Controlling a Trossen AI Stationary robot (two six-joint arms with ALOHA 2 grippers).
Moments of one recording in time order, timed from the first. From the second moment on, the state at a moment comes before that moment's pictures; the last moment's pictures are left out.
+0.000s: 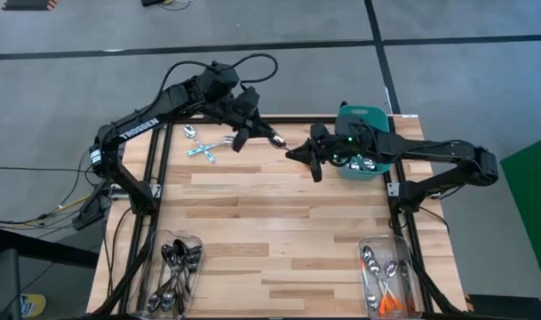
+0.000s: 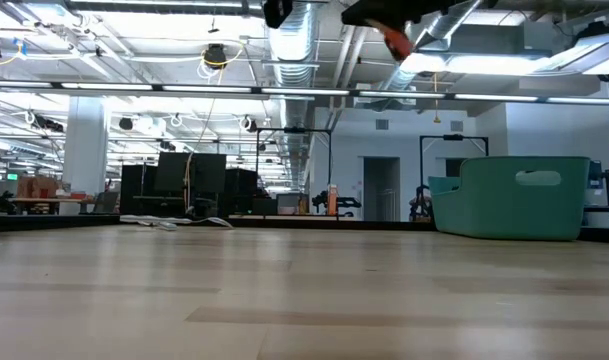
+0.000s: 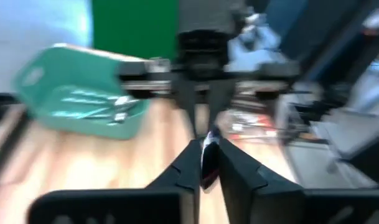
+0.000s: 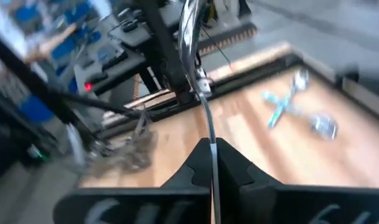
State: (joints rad) left arm 0.43 1.60 1.83 -0.75 0.58 0.01; right arm -0.24 1.25 1.07 -0.09 -0.19 0.29
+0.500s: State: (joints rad) left arm 0.43 1.60 1.83 -0.74 0.00 -0.05; right arm 0.18 0.93 1.07 -0.96 0.23 1.20
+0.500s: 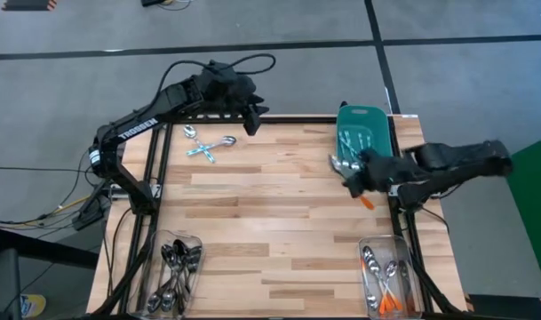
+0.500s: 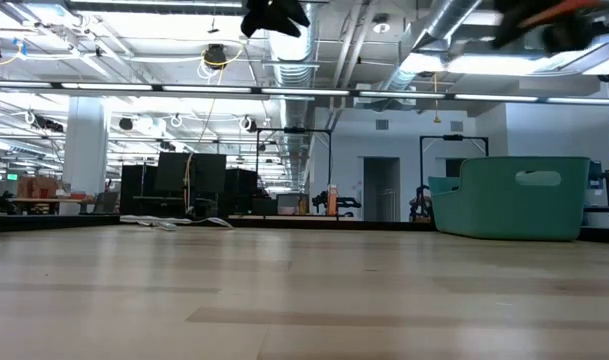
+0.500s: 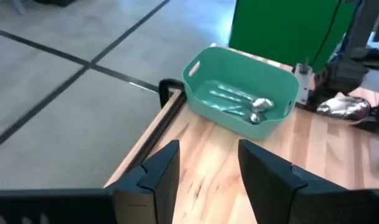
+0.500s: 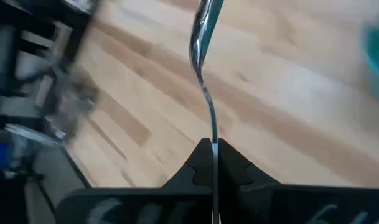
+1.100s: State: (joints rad) left arm 0.43 1.60 1.83 -0.80 -0.11 -0.14; right arm 1.10 1.11 1.07 -1.15 0.21 2.09
